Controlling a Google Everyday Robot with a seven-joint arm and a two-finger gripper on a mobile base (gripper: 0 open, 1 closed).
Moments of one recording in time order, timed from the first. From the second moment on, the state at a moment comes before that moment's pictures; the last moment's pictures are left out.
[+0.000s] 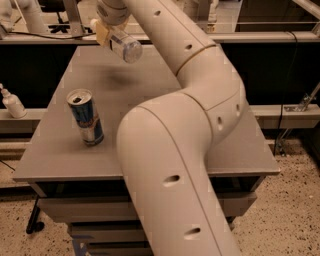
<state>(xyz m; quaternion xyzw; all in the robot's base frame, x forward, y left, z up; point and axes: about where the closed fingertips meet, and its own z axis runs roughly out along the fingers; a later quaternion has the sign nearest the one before) 0.809 0.144 0.942 -0.42 0.86 0.03 0.30</state>
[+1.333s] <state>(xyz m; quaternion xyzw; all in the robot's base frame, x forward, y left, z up) 0.669 0.094 1.029 -0.43 0.72 0.21 0.51</state>
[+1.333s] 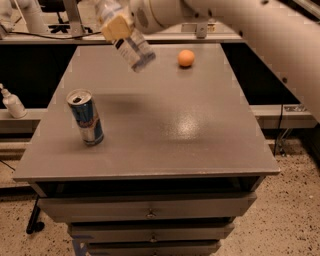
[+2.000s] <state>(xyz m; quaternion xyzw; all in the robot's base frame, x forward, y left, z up) 0.655 0.097 1.017 -0.43 0.69 0.21 0.54</state>
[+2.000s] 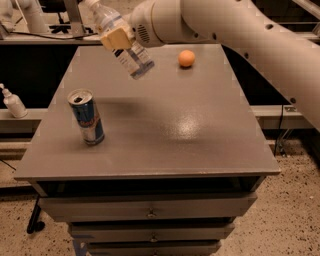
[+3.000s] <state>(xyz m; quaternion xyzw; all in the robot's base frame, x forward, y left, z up) 0.673 0.074 0.988 -0.38 0.59 0.26 0.67</state>
